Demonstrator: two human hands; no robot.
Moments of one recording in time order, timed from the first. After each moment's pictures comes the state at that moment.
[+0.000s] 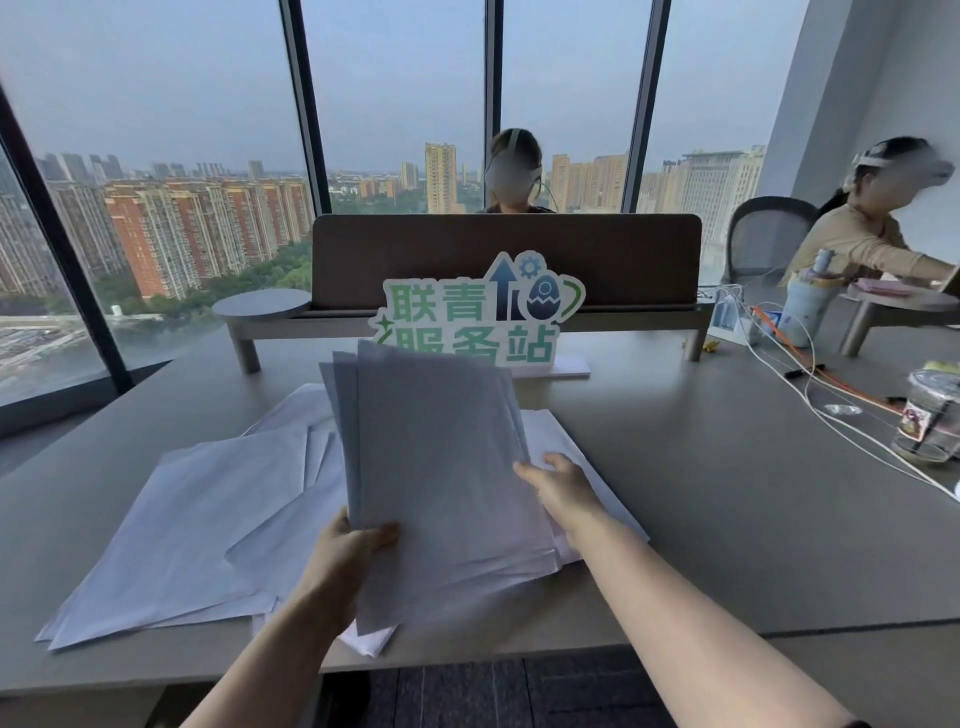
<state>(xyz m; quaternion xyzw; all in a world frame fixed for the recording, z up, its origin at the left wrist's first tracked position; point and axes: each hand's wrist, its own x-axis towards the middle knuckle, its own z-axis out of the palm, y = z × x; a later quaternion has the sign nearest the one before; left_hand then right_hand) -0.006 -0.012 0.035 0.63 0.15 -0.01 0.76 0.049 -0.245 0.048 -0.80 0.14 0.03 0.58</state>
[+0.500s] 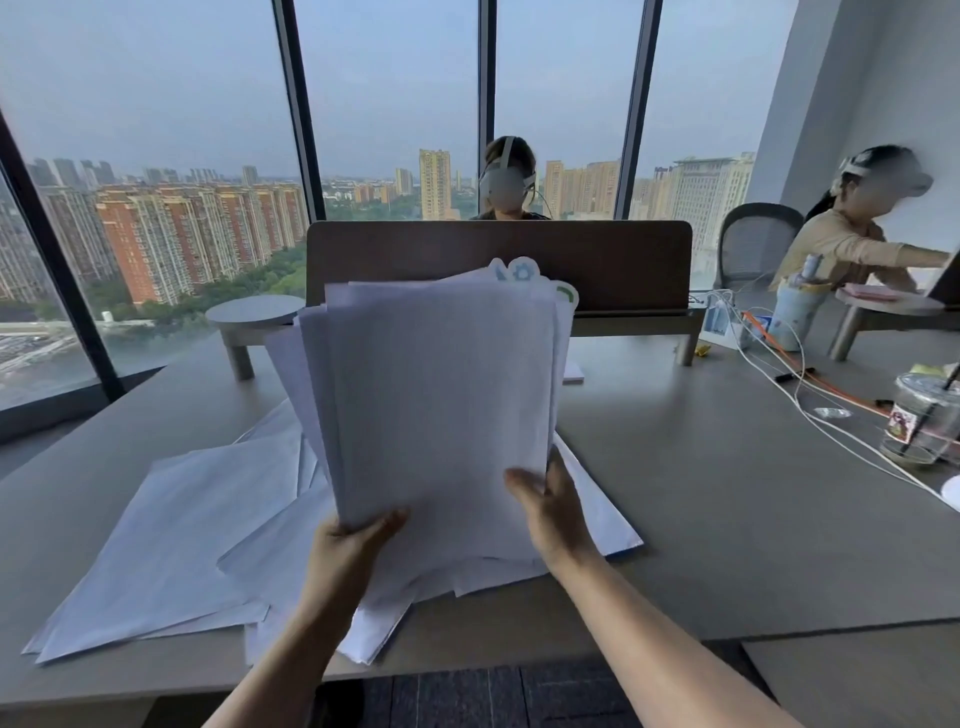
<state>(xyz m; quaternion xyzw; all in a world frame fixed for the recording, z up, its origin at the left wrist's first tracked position) -0.008 -0.019 0.032 0.67 0.07 0.12 0.73 0.011 -0.227 0.050 -0.72 -0.03 -0.11 0.69</state>
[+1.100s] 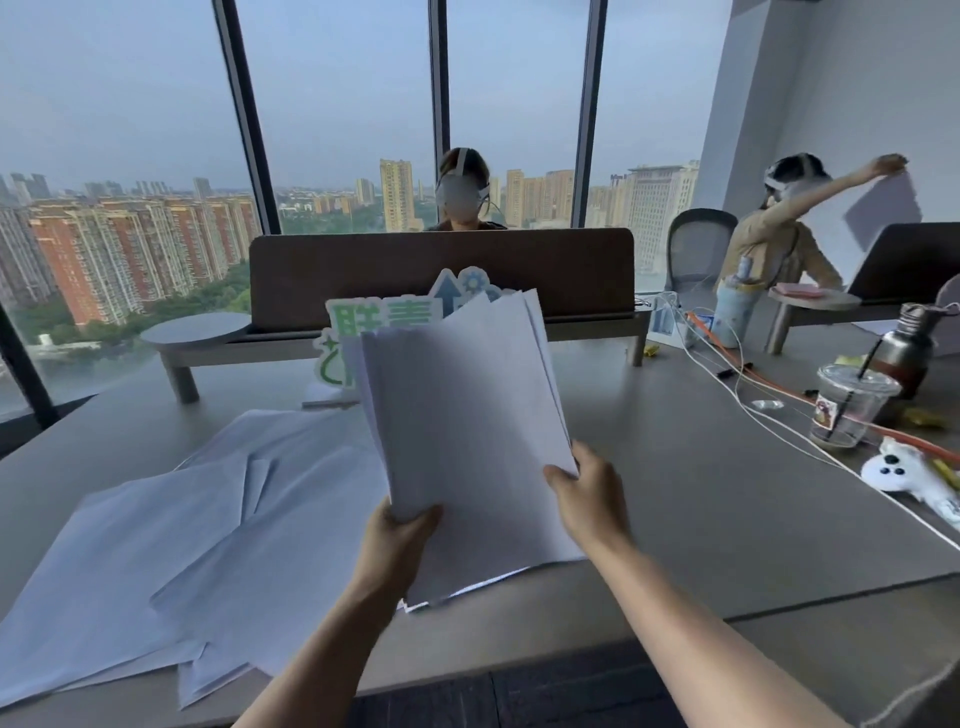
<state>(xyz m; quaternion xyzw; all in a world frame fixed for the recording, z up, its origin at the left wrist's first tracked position) 0.009 -0.104 0.044 0.69 0.00 0.05 0.72 0.014 -0.314 0.060 -0.84 0.09 -0.25 0.47</state>
